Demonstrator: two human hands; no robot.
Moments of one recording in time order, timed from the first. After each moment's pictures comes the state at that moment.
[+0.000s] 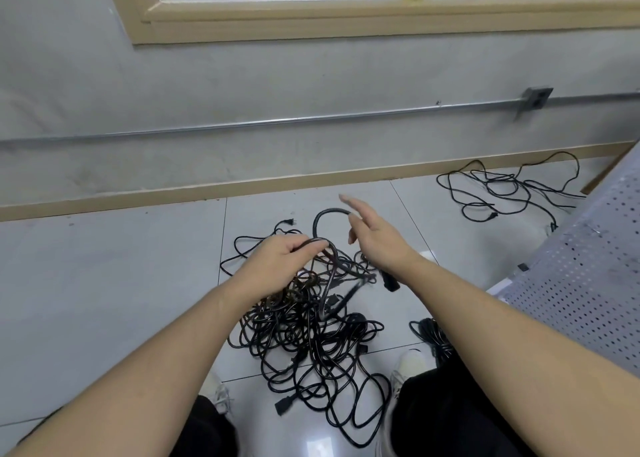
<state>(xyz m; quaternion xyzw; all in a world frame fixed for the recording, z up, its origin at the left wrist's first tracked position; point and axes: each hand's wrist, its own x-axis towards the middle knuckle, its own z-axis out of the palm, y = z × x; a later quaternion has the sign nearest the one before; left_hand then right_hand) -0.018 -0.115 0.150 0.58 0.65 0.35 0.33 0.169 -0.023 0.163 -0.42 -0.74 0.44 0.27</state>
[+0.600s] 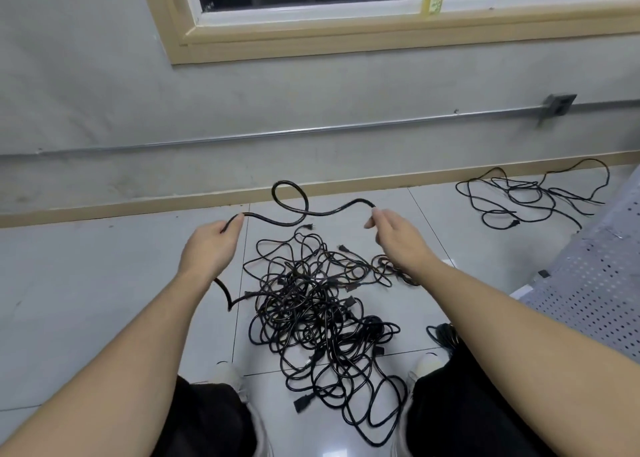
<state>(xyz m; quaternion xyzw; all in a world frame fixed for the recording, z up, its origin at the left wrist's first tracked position) -0.096 -0.161 0.181 0.34 0.85 0.38 0.15 0.175 -0.025 0.163 -0.49 -0.74 0.39 0.26</state>
